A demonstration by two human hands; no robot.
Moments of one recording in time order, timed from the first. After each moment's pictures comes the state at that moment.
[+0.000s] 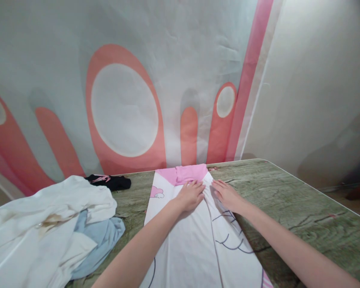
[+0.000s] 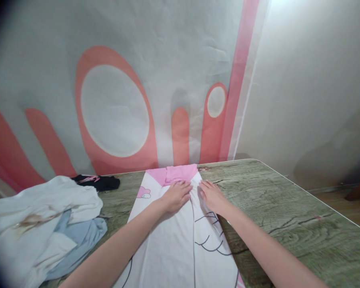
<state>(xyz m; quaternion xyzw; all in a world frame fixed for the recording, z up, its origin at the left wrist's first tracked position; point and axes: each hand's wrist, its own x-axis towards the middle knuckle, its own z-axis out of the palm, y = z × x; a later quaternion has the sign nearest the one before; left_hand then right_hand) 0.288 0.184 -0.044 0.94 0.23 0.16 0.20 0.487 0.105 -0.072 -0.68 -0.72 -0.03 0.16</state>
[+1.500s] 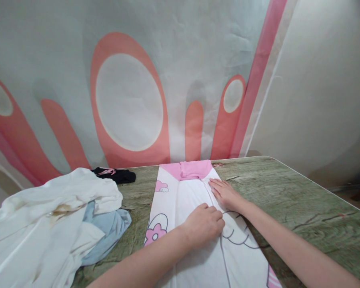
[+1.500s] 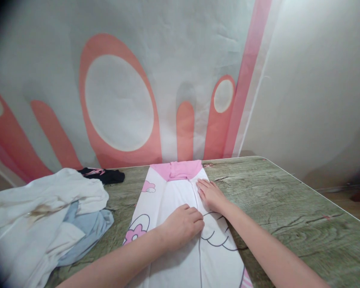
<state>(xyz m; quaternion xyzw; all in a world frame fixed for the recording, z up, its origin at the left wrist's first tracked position) 0.256 0.085 -0.009 1.00 0.03 0.07 -0.06 0.461 0.110 -0.078 -0.66 -0.74 -0.01 0.12</state>
